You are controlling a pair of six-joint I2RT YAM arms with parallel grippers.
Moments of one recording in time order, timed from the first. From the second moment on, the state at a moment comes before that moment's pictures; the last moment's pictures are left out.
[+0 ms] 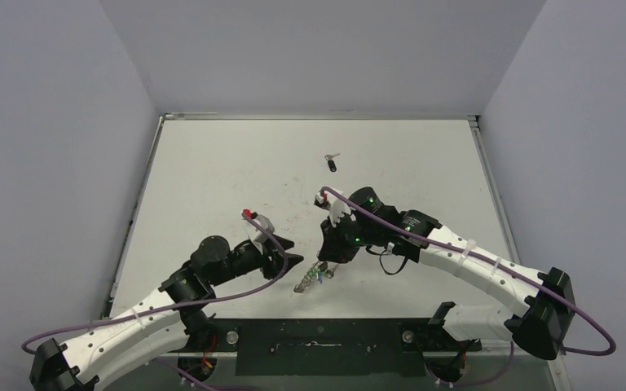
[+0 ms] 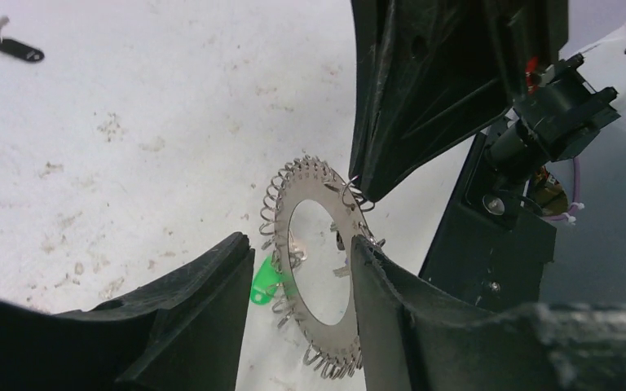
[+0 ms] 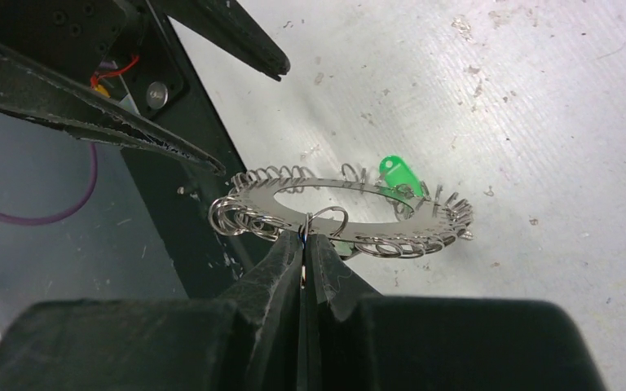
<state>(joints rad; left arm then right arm) -0.85 0.65 0.39 0.10 0.22 -0.26 0.89 1.22 1.00 -0.54 -0.37 0.20</state>
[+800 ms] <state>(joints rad) -0.85 0.73 0.23 0.53 0.52 -0.13 0.88 1.22 1.01 -0.54 -0.66 0.08</state>
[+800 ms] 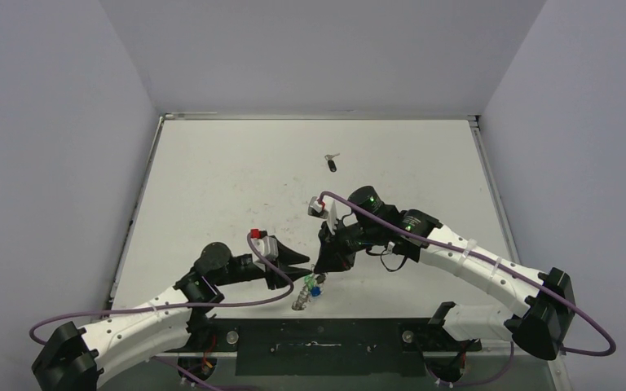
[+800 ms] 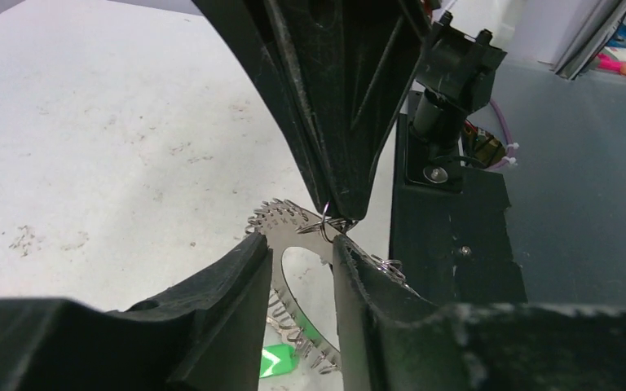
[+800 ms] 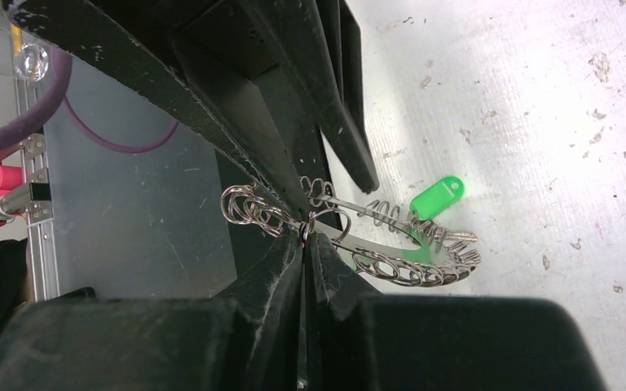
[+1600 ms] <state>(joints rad) -0.86 0.78 0.23 0.63 0.59 -0.17 0.88 1.20 1.01 -0.54 -0.68 0.09</state>
